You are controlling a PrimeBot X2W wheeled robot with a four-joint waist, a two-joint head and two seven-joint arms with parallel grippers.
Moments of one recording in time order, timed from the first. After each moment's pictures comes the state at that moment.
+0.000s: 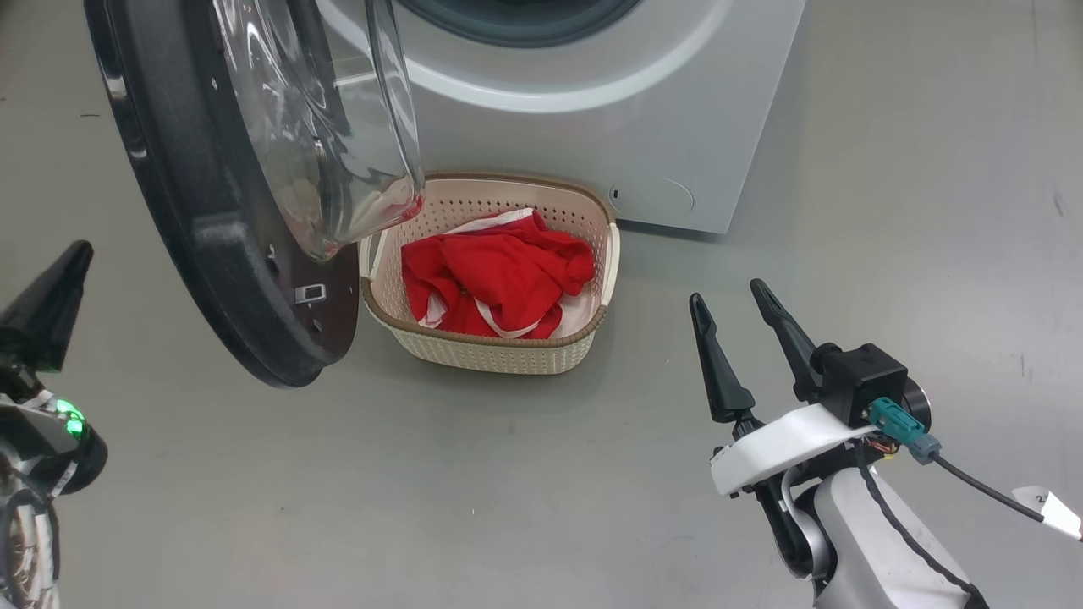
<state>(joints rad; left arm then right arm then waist) -0.43 0.21 0.27 0.30 -1.76 0.14 0.53 -0.25 -0.06 0.39 0.27 0.38 0.08 -0.25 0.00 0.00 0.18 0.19</state>
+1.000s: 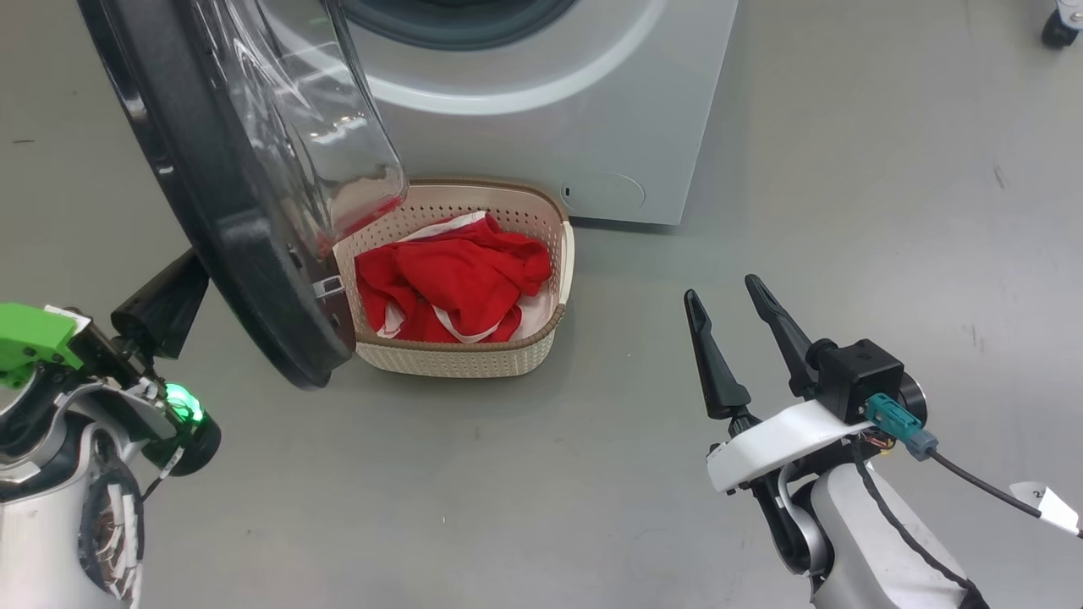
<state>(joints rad) -0.47 0.15 0.12 0.38 -1.92 0.14 0.60 -0.26 -0.06 0.40 0.27 0.38 0.09 -0.25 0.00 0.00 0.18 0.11</state>
